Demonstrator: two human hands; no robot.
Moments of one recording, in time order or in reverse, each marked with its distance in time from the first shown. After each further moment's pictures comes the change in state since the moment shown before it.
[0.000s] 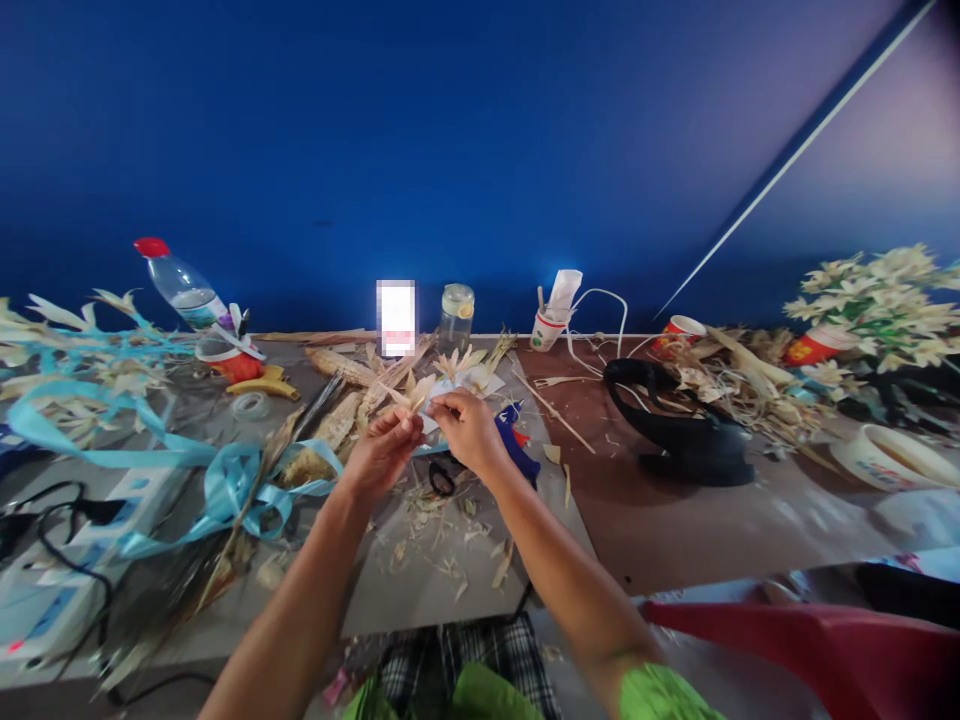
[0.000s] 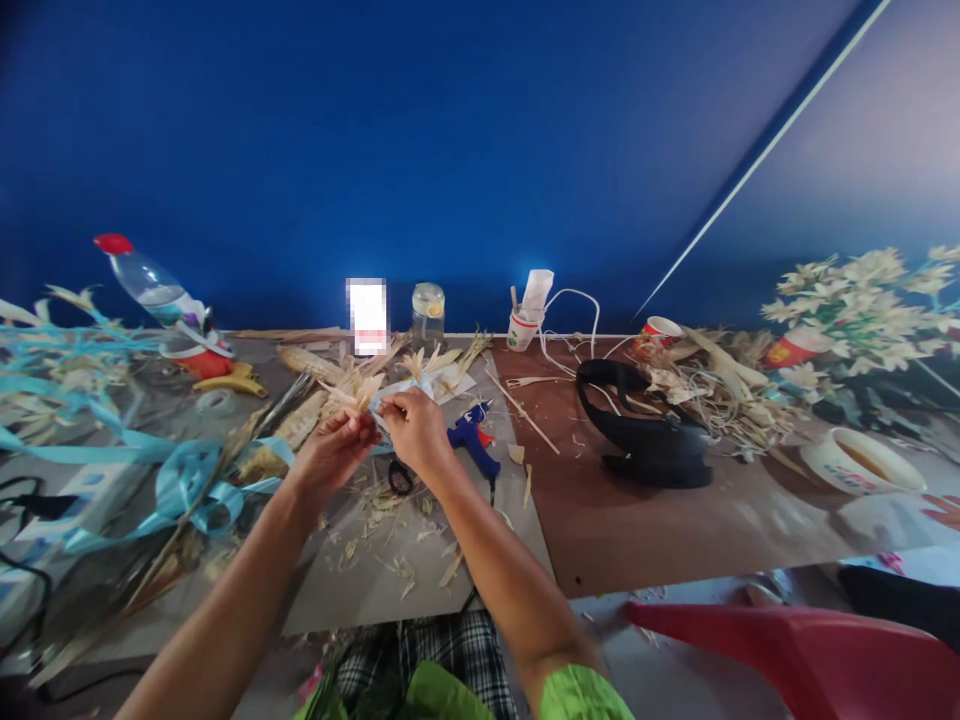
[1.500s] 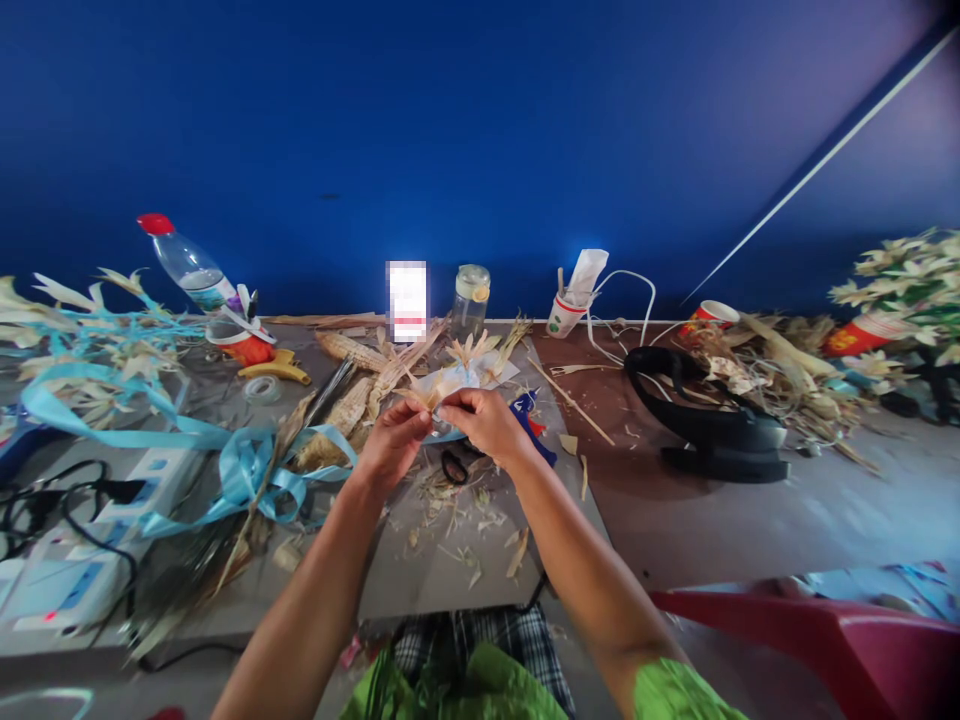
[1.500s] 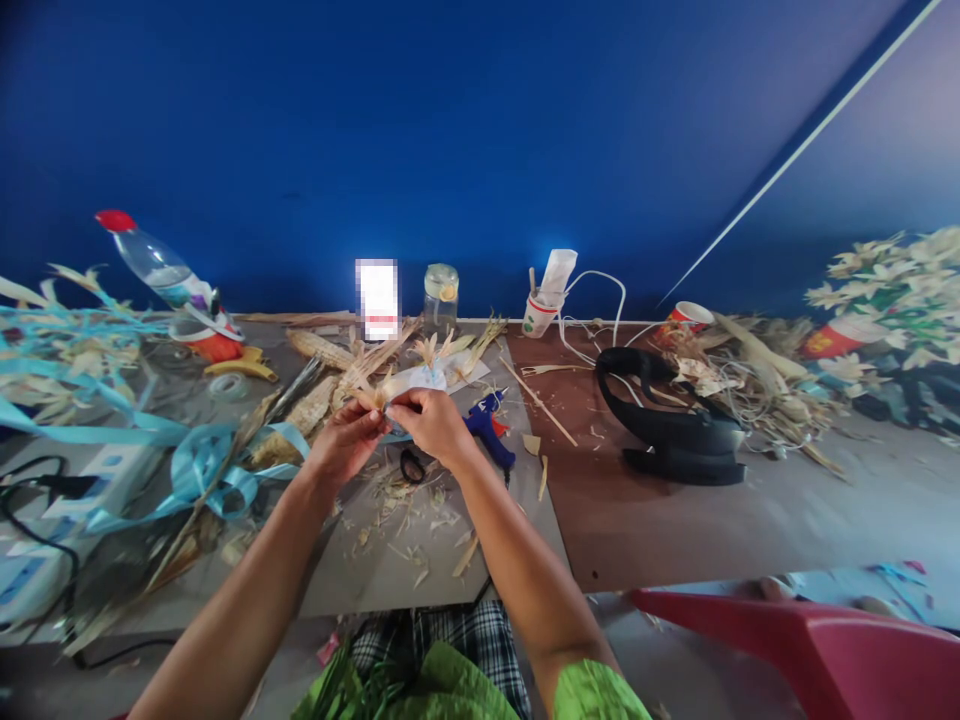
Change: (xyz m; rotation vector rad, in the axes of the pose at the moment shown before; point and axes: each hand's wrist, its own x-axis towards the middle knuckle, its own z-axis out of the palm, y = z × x) left_hand 0.008 -0.013 -0.016 0.103 0.035 0.030; right_hand -0.001 0.012 -0.001 0.162 -0.184 0.176
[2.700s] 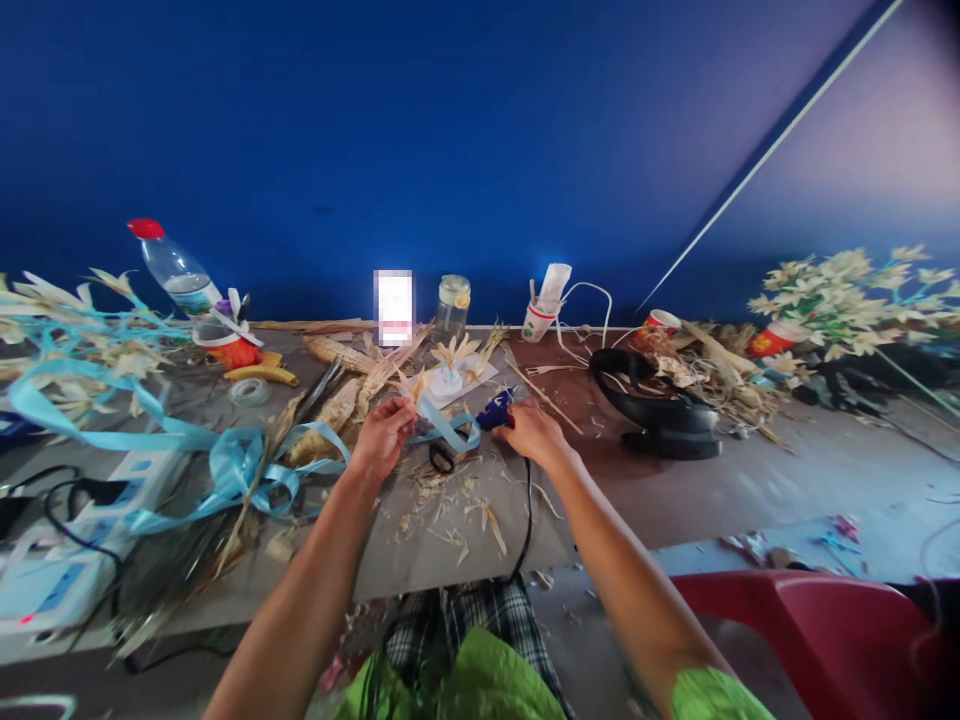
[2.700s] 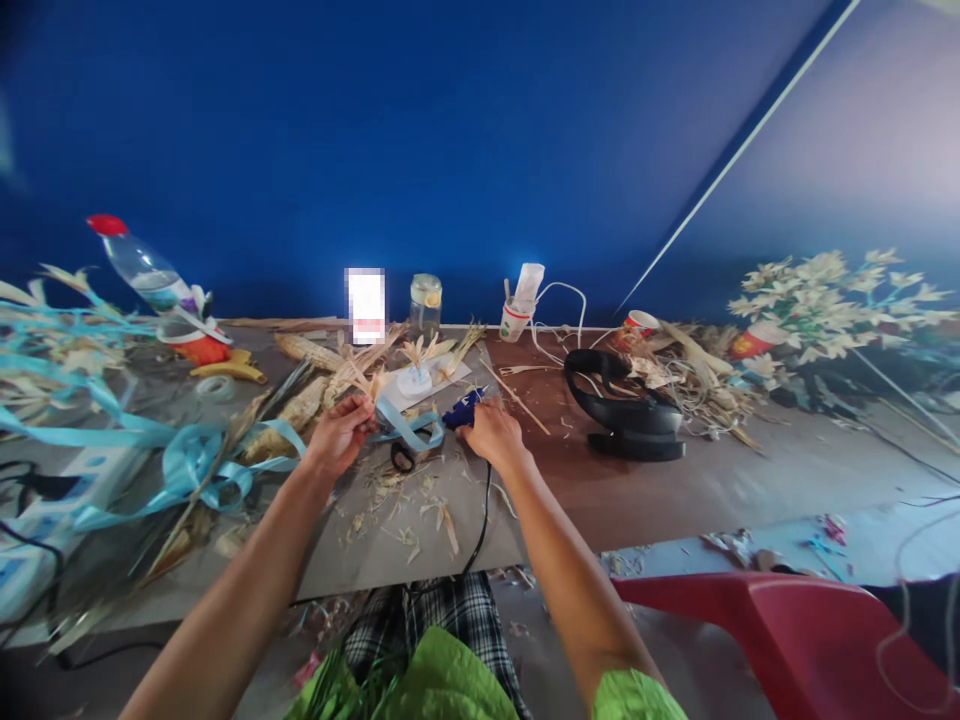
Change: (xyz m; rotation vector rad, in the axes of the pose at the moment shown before) left_hand 0.001 -0.004 -0.002 0.006 0.140 0.001; right_hand -0.040 0.035 -0.074 -1.126 0.040 0.363
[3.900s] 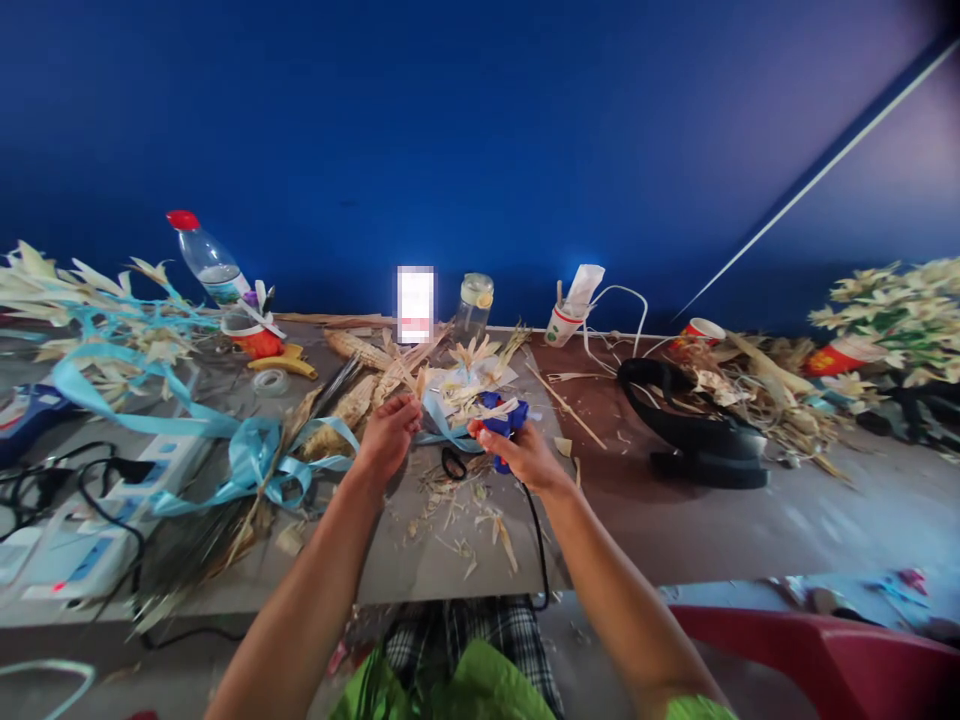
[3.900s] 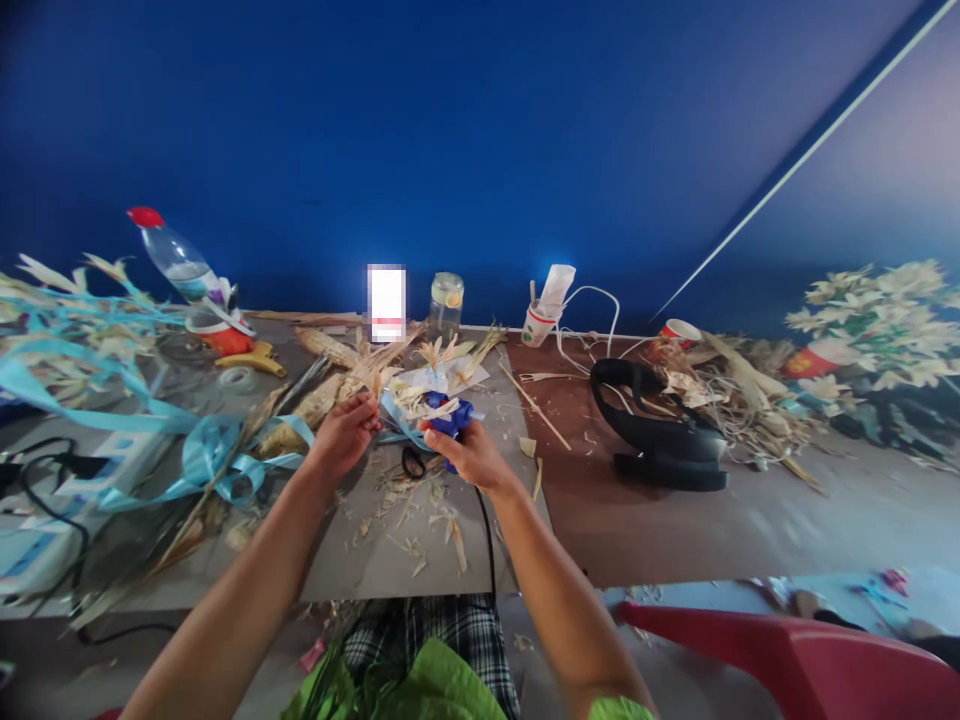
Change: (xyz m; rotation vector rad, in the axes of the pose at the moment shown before) left_hand 0.001 0.006 -0.005 0.024 0.043 0.025; right_hand -0.021 -0.040 0.011 1.306 -0.136 -0.366
